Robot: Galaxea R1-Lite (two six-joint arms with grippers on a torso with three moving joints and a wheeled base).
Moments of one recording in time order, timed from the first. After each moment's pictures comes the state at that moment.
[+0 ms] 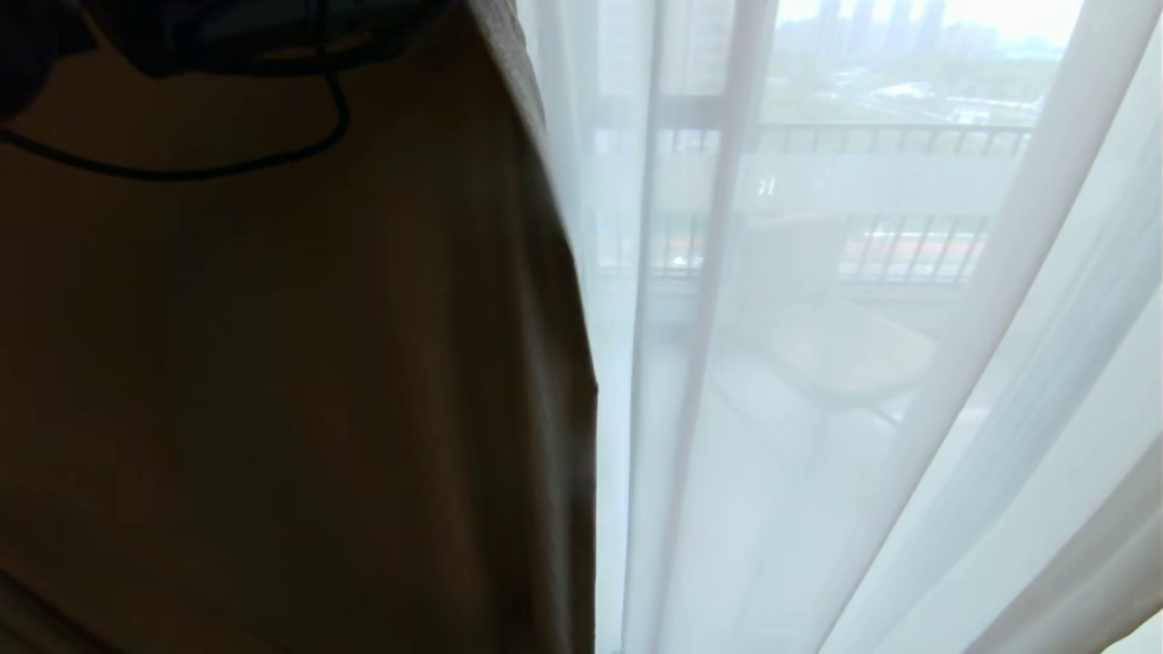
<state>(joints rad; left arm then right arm) -0.61 1.72 -1.80 -0.08 0.08 -0.50 0.00 0.00 0.00 0.00 0.03 -0.11</state>
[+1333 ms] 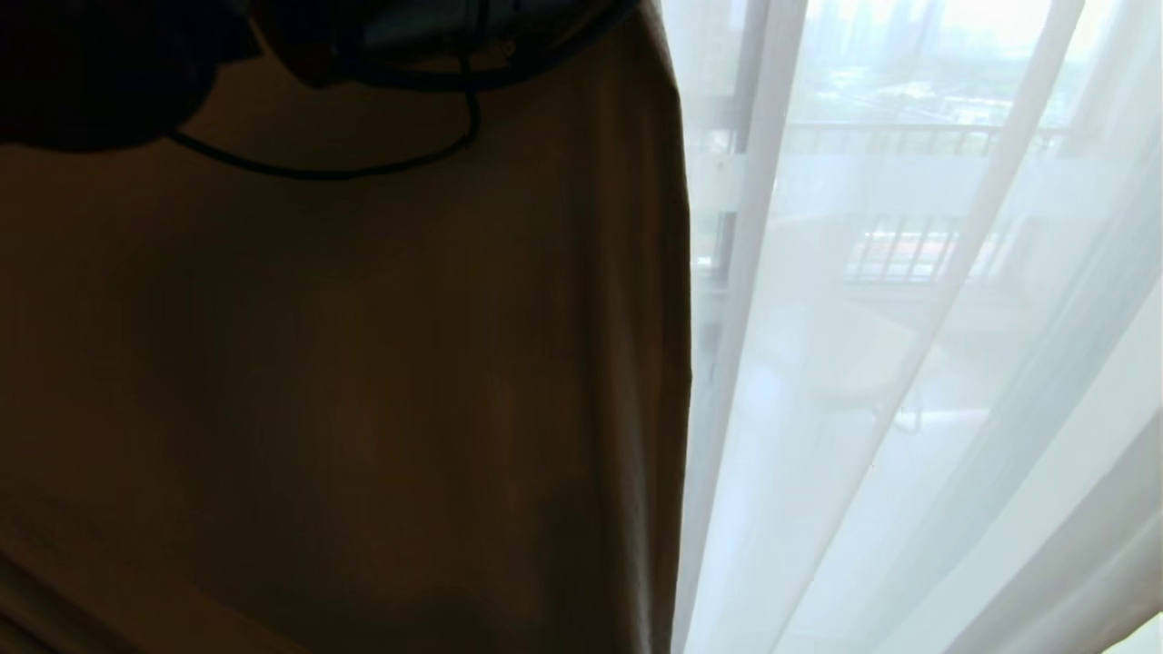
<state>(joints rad) -0.79 1.83 -1.92 -0.08 0.08 -0.48 0.00 0.00 0.00 0.00 0.03 -0.11</state>
